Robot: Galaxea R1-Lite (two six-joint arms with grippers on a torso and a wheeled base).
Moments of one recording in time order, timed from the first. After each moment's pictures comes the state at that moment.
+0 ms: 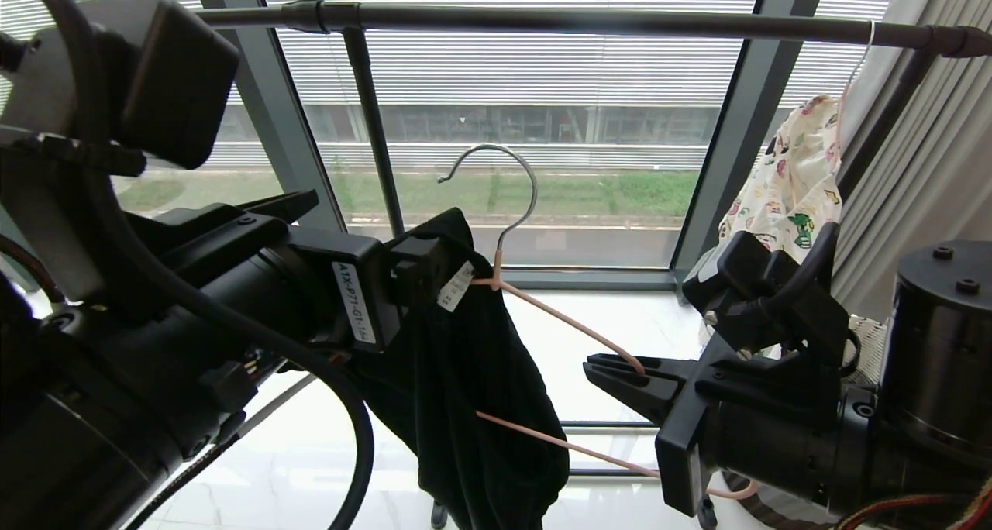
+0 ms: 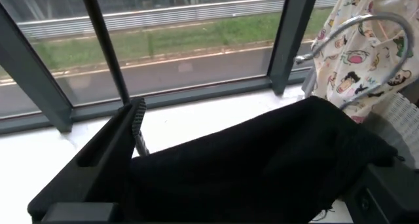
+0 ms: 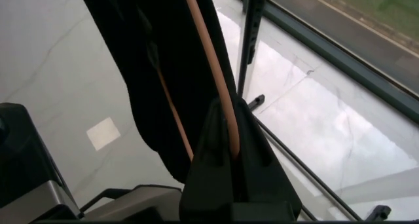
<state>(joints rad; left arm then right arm) -1.01 1.32 -0.82 -0.53 0.73 0.11 1.08 1.47 -0.75 -0.48 -0.12 0.01</state>
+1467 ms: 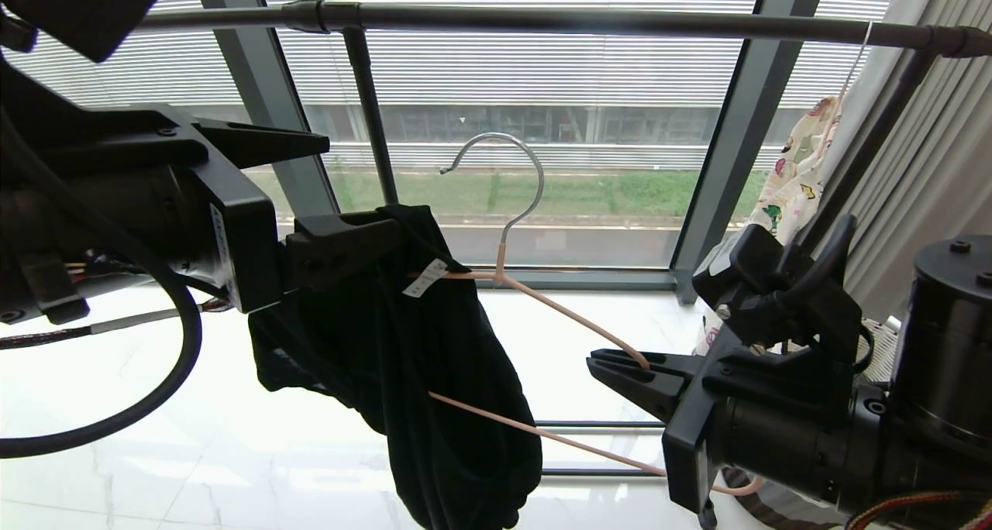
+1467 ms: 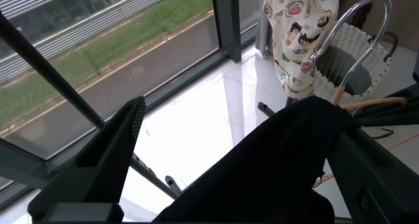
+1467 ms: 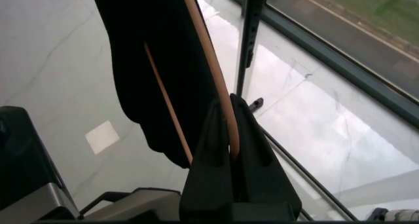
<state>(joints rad) -0.65 1.24 -1.08 -0.02 -0.03 0.29 1.08 1.46 -0.75 -0.48 -0.12 0.01</state>
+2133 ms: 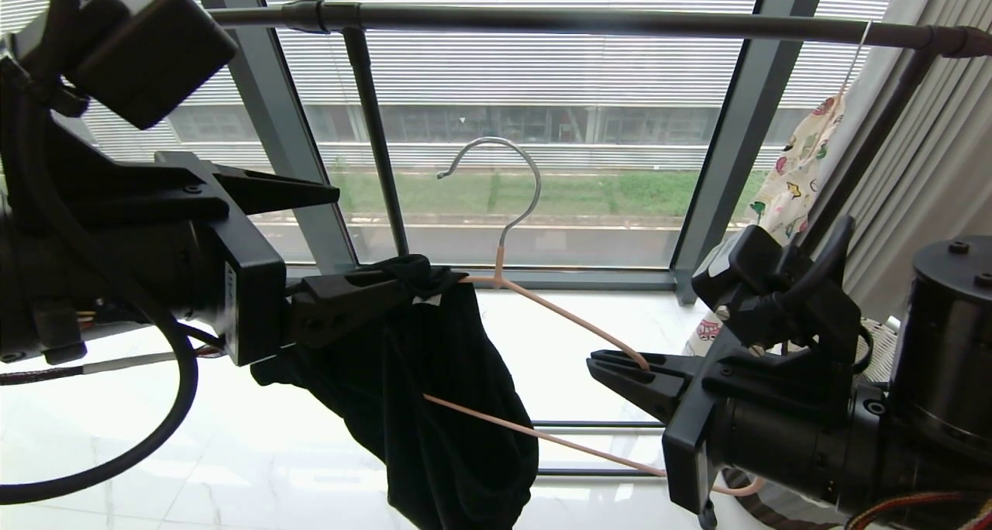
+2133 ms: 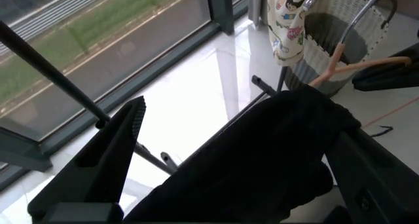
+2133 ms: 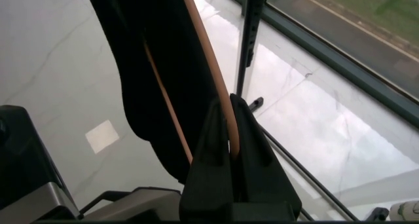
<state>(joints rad) -0.66 1.24 -1.11 0.14 -0.04 0.29 1.08 1.46 -0.75 -0.48 -0.12 0.01</state>
